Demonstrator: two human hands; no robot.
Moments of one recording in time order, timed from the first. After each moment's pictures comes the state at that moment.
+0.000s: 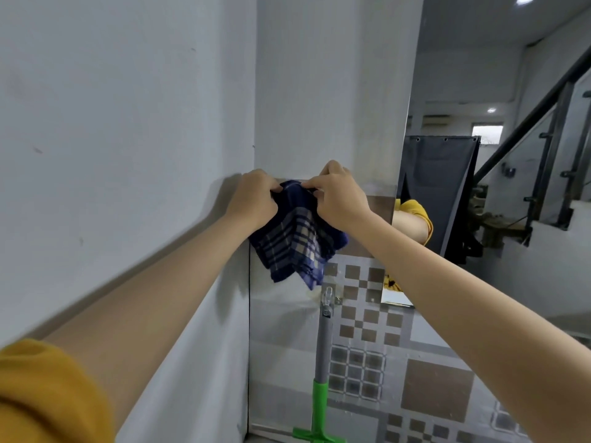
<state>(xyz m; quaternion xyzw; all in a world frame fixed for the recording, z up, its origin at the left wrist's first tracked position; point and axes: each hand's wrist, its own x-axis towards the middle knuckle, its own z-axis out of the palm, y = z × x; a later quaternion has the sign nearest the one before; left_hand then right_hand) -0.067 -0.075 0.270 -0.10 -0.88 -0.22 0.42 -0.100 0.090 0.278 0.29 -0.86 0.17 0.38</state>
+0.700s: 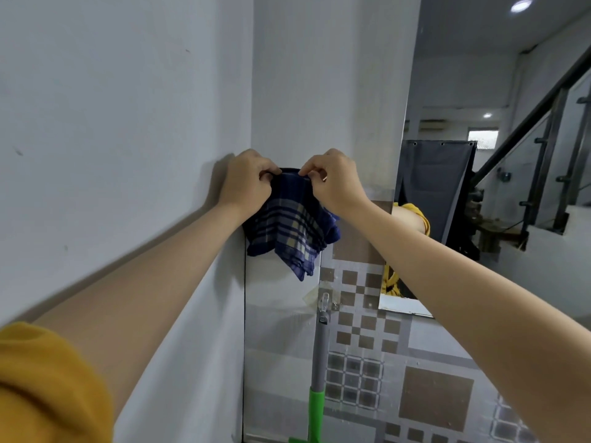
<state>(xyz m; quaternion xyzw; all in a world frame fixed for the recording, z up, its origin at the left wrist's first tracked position) -0.082 -0.084 0.291 -0.14 -0.80 -0.27 0.51 -0.104 0.085 0.302 0.32 -0.80 0.30 0.41</state>
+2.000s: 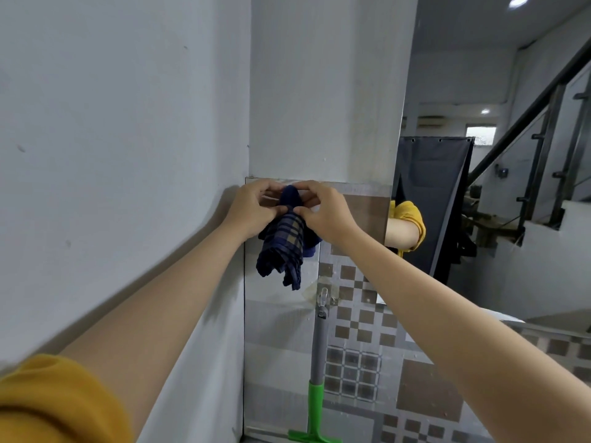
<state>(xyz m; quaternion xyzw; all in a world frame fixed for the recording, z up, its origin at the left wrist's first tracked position) -0.087 -0.081 0.250 -0.21 -0.78 -0.49 0.32 -0.103 0.081 0.253 0.32 -0.80 0.41 0.28</state>
